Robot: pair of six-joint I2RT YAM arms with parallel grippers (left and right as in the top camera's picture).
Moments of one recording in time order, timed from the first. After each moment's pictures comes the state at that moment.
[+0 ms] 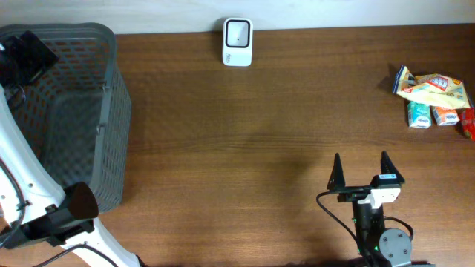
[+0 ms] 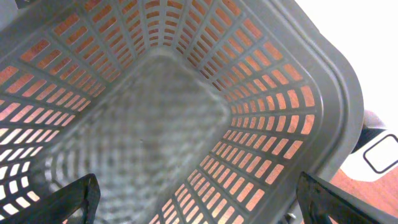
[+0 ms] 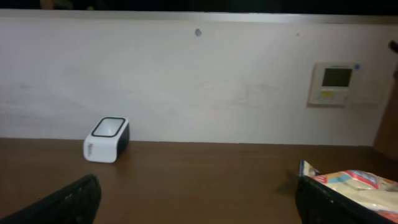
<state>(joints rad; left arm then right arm) 0.39 2.02 2.70 -1.69 0.03 -0.41 0.18 0.01 0.01 0.15 0.18 -0.04</state>
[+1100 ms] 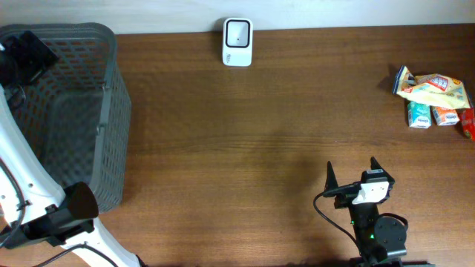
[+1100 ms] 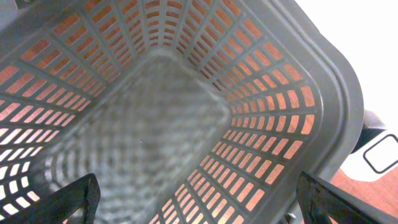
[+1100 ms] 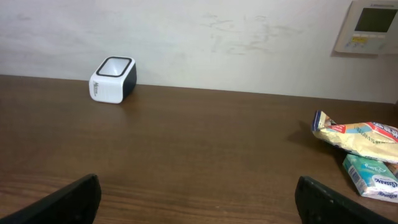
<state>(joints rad) 0.39 2.02 2.70 -1.69 0.03 -0.41 0.10 0.01 0.01 -0.07 0.05 -0.04</state>
